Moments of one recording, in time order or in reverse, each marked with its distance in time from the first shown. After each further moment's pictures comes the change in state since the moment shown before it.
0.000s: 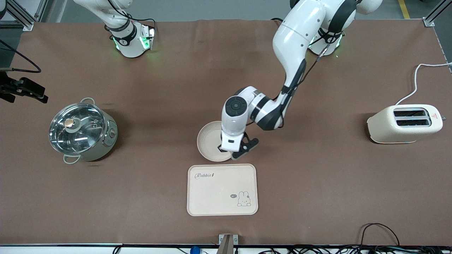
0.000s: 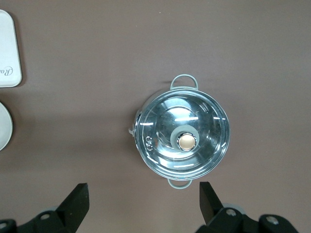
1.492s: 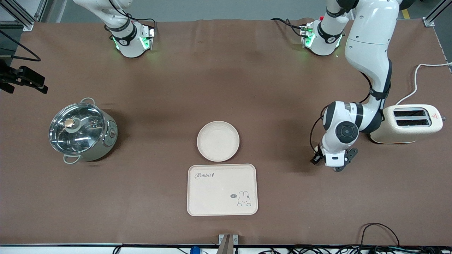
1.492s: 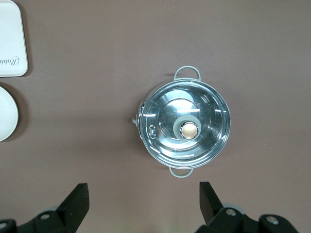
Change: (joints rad) left arm 0.403 -0.237 0.054 -0.603 0.010 0.196 0.350; right arm 0.024 -0.047 -0.002 -0.007 0.002 -0.049 -0.002
